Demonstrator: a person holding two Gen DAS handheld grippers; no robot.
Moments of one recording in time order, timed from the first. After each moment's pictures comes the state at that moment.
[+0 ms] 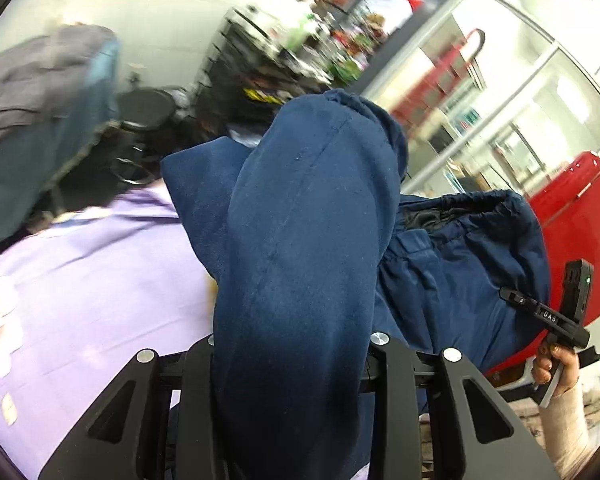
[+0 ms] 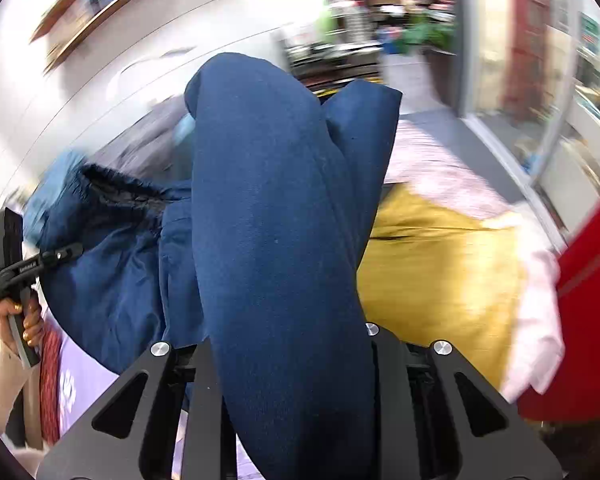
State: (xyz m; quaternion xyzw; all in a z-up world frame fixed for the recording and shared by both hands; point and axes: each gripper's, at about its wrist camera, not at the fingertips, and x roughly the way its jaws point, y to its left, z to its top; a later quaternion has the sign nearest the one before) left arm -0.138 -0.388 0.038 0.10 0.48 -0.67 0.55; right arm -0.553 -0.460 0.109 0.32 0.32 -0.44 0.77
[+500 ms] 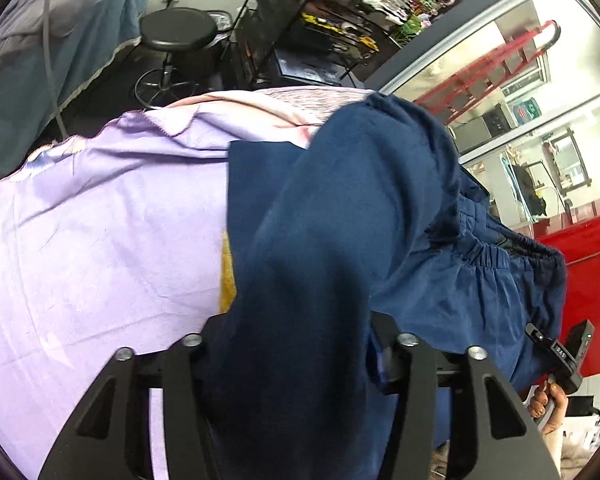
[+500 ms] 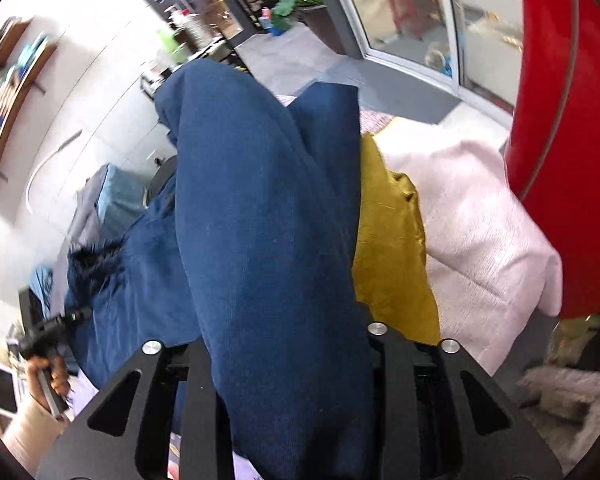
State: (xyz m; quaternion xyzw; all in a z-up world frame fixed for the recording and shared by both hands) left arm -0.118 -0.476 -0.072 0.15 0.59 -0.57 0.55; right arm -0.689 -0.531 0.008 0.49 0.24 -0.50 0.67
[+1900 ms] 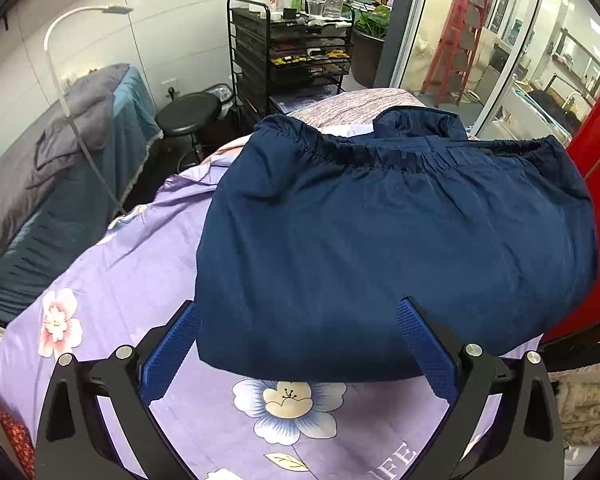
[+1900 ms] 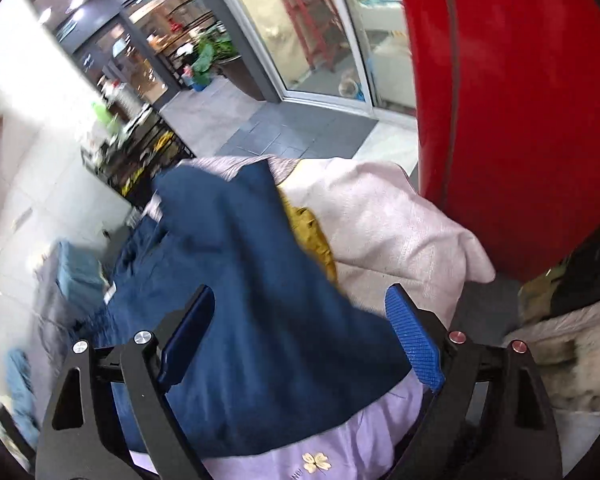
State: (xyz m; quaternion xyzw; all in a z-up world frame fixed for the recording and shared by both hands) left arm -0.240 -0.388 0.013 0.29 0.40 -0.58 0.65; right arm -0.701 -0.460 0.067 0.45 0.19 -0.64 0.59
